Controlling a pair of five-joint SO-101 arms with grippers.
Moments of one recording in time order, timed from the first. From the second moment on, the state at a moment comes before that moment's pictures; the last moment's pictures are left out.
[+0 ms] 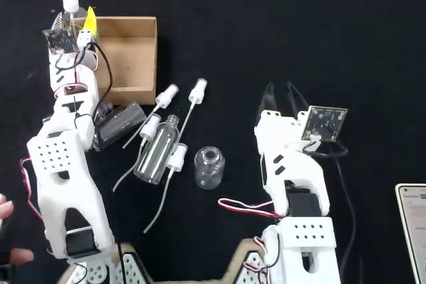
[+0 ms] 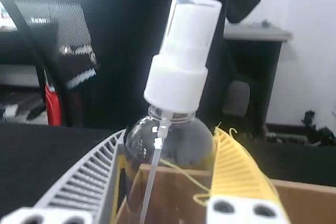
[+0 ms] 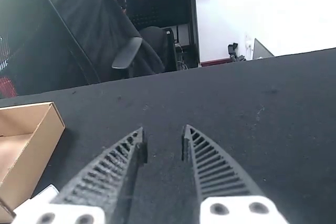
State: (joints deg) left arm -18.0 48.7 -3.6 -44.2 -2.4; right arm -0.2 -74.4 88.2 5.9 -7.8
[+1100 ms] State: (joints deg) left arm -18.7 60.4 -16.7 -46.6 -1.4; right arm -0.2 -74.4 88.2 5.9 -7.8
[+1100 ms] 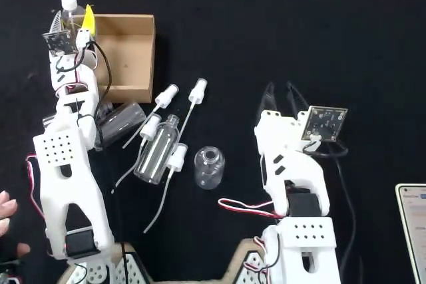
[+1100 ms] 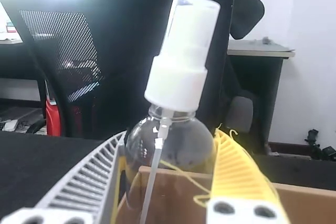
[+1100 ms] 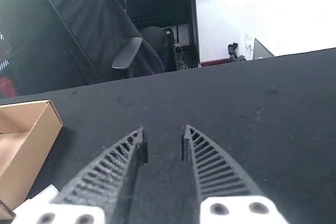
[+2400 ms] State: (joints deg) left arm -19.5 55.3 -11.8 -42.2 3.9; right arm -0.2 -74.4 88.2 5.9 -7.8
